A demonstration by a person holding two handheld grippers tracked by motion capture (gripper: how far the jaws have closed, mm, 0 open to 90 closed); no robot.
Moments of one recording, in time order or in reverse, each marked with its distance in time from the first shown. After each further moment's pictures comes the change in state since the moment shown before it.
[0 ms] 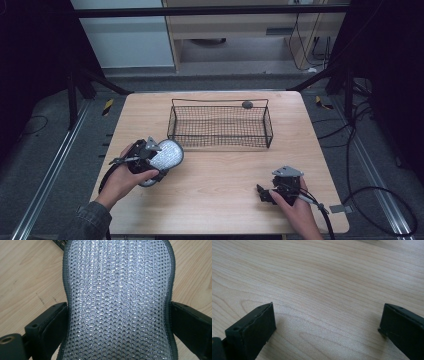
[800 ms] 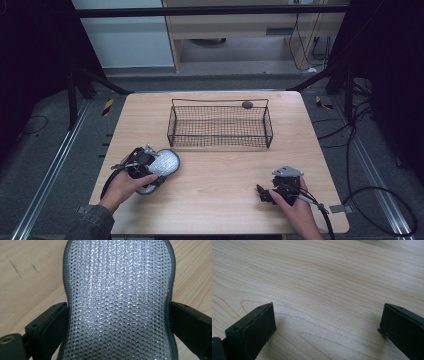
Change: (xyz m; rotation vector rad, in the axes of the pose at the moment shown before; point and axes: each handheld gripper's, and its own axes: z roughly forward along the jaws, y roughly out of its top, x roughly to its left) left arm 0.007 -0.028 0.028 0.076 -0.045 -0.109; right arm 0.000 0.000 0.000 0.000 0.000 0.001
